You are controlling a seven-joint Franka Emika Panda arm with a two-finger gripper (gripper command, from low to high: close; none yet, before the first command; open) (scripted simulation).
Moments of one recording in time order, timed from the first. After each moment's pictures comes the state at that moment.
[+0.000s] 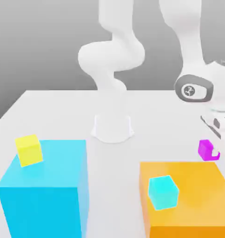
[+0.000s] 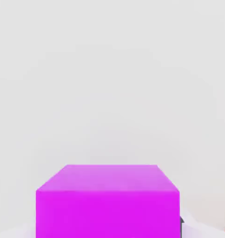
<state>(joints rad) 0.42 0.10 0.52 -2.76 -0.16 2.85 0.21</state>
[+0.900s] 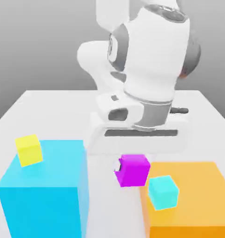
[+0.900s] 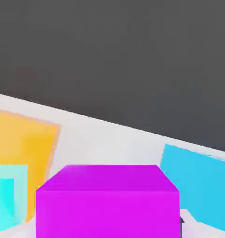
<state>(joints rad) -0.09 -0.04 0.09 -2.31 -0.18 2.27 0.86</state>
